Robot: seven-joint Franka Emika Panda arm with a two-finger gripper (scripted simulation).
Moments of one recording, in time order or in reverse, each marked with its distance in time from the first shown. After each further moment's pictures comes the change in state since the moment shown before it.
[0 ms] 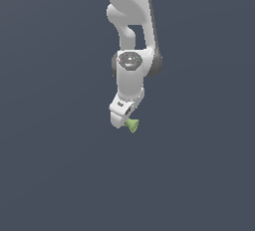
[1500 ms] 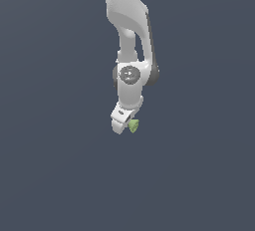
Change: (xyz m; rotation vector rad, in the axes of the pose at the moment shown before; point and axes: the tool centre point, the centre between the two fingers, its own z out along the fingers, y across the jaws) arm 0.000 -0.001 0.050 0.000 0.000 -0.013
